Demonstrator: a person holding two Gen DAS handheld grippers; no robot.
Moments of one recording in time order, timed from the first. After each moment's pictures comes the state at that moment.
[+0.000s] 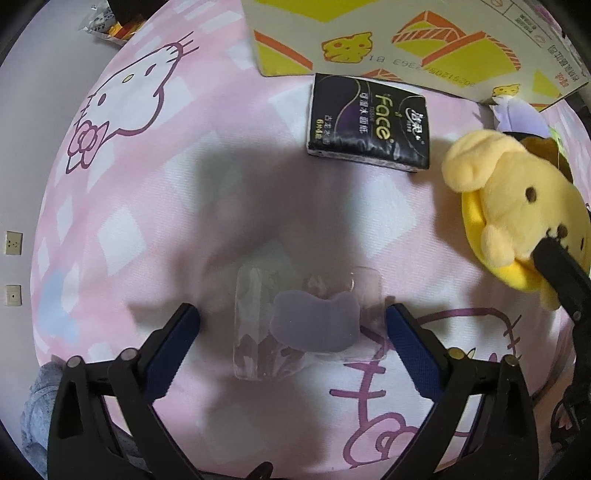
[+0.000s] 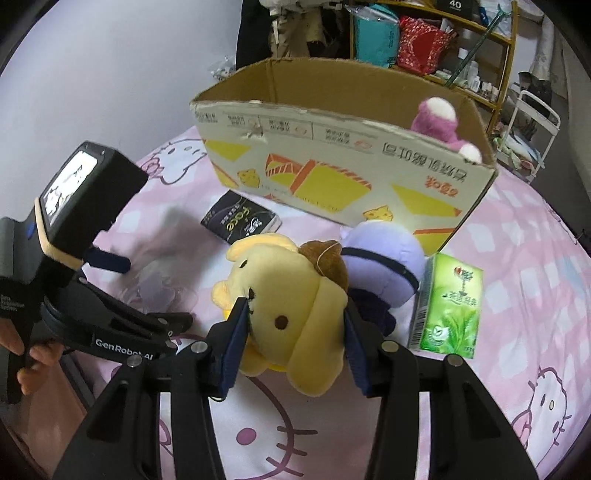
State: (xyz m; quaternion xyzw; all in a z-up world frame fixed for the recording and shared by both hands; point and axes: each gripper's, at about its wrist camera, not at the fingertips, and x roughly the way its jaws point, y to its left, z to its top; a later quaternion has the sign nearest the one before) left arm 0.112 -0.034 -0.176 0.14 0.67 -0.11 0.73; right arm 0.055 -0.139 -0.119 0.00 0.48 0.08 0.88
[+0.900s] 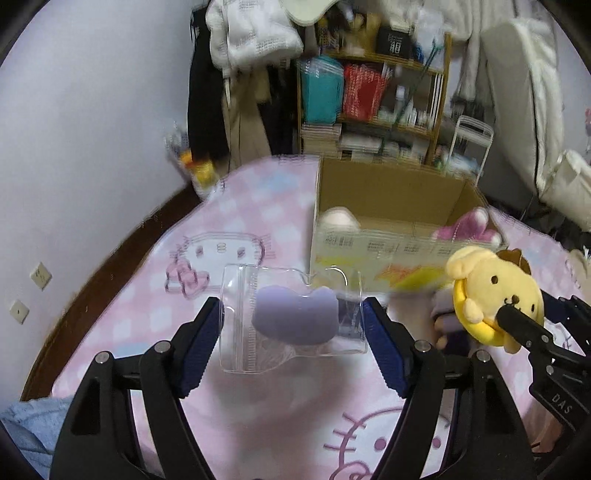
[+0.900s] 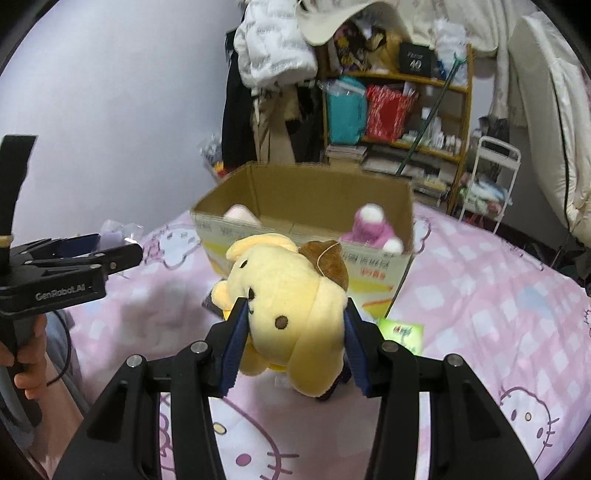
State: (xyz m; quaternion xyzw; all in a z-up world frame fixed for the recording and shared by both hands) left arm 0.074 0.004 -0.033 0.05 0.36 -0.09 0.93; right arm 0.023 -0.158 -0.051 0.02 0.33 0.04 0.94
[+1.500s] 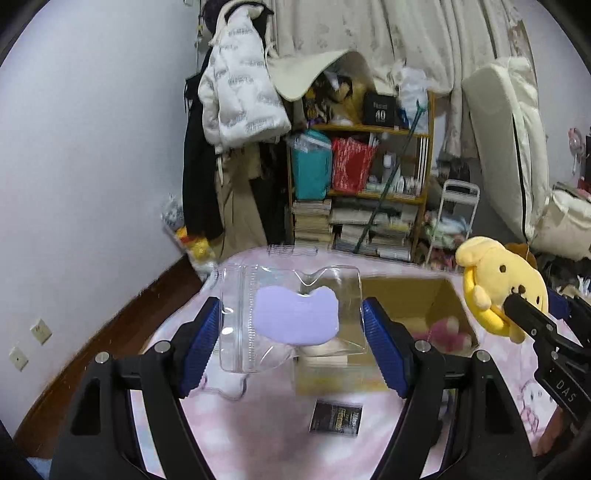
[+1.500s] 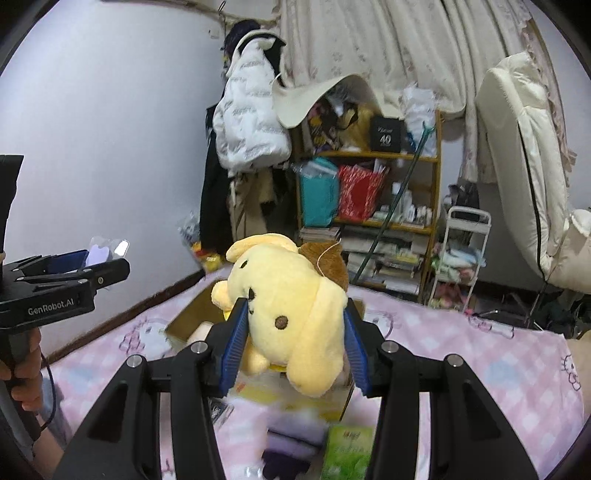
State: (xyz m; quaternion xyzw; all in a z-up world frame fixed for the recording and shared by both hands) left arm 0.107 -0.029 0.055 0.05 0.24 -0.10 0.96; right arm 0.046 -0.186 0.026 0.02 0.20 -0.01 0.98
